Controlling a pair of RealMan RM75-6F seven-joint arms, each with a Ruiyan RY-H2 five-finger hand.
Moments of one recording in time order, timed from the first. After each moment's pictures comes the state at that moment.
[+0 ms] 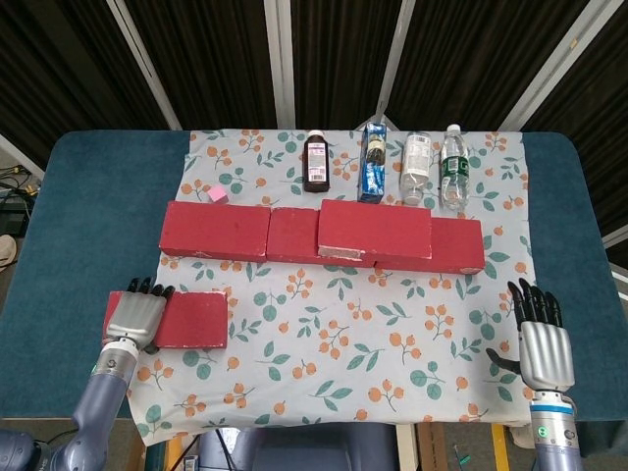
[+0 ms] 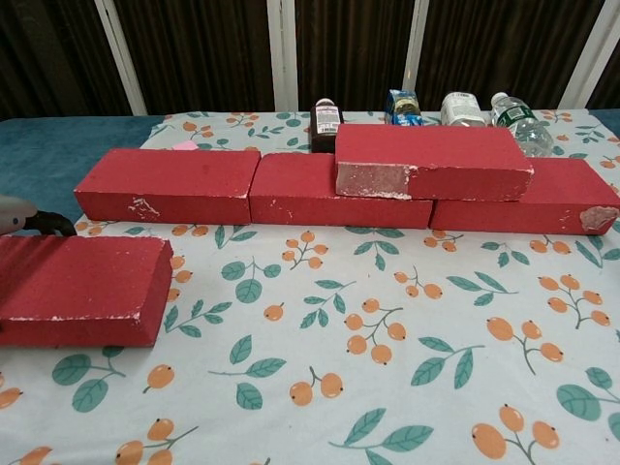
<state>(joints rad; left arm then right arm) -0.77 -1.29 0.04 -2.06 0.48 1.35 0.97 0.10 -1.31 0.10 -1.76 -1.32 1.48 -0.33</state>
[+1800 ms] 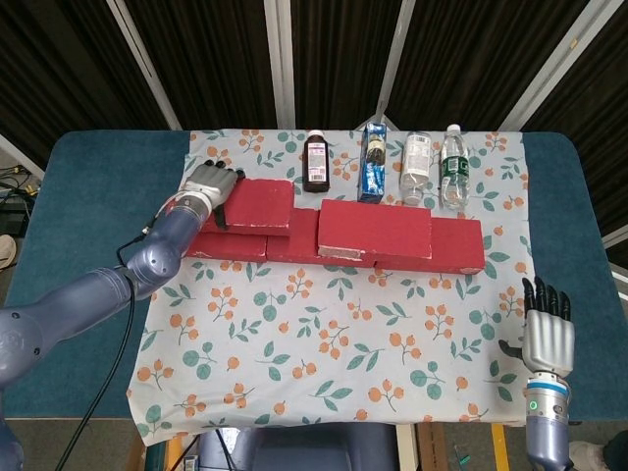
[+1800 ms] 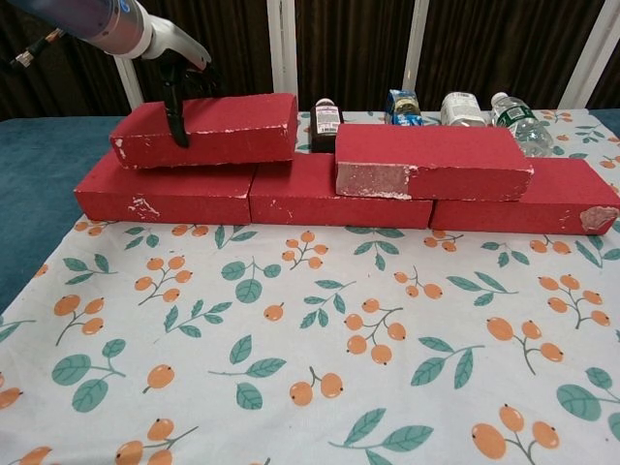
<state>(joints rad) -1.45 -1.41 -0.01 -1.04 -0.18 0.36 0.94 0.16 -1.42 0.19 -1.63 -1.06 1.41 -0.50</state>
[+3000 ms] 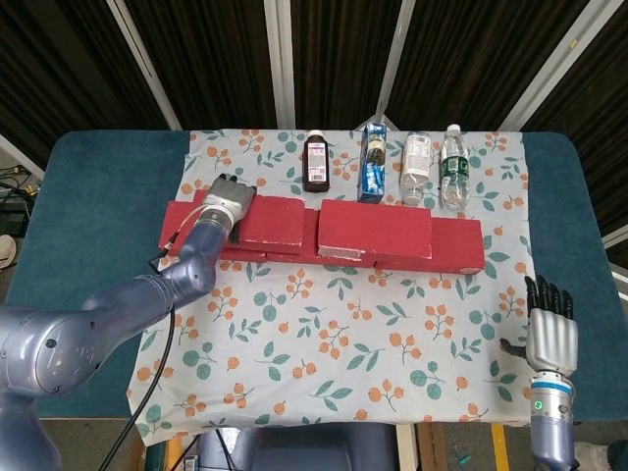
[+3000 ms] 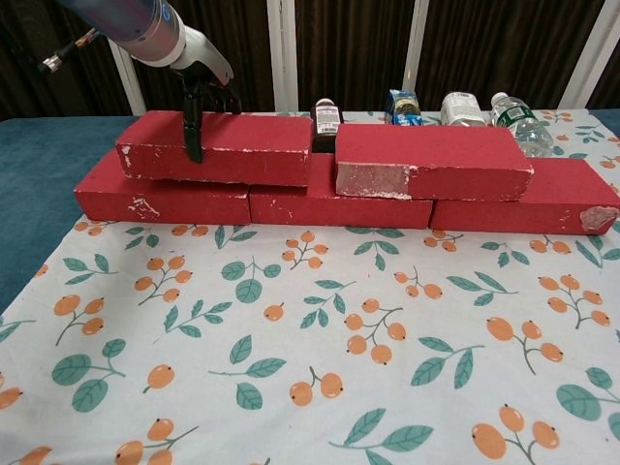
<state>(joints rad) -1.74 -1.44 0.30 -1.17 -0.44 0.45 0.88 0.17 -1.39 0.18 -1.64 -1.07 1.41 -0.44</state>
